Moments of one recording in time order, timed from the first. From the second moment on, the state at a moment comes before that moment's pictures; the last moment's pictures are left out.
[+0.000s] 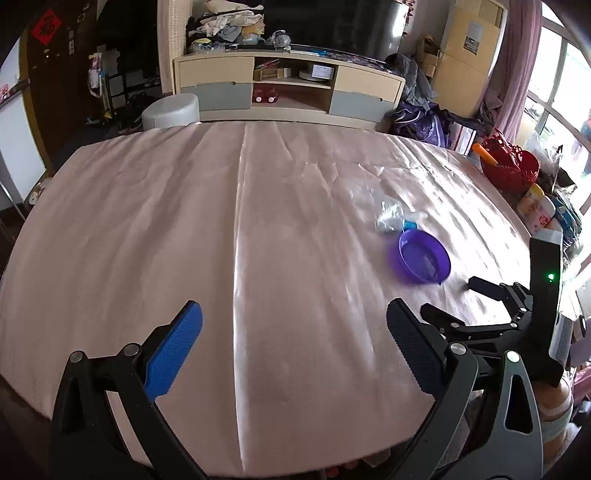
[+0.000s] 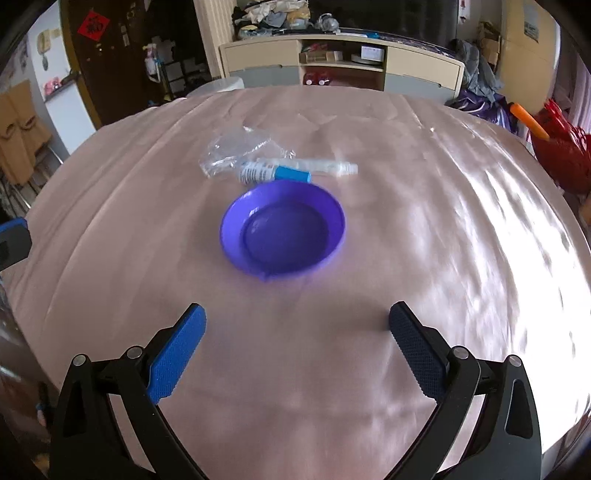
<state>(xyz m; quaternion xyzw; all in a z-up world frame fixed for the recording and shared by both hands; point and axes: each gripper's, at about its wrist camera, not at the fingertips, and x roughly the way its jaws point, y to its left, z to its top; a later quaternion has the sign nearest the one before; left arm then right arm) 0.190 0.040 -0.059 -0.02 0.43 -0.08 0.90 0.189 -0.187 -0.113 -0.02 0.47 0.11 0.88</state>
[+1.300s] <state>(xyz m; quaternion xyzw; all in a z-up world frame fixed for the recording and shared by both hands) 0.323 -0.070 -0.106 0.03 0.46 -0.20 0.86 0.210 -0.244 -0.104 0.00 0.45 0.09 0.89</state>
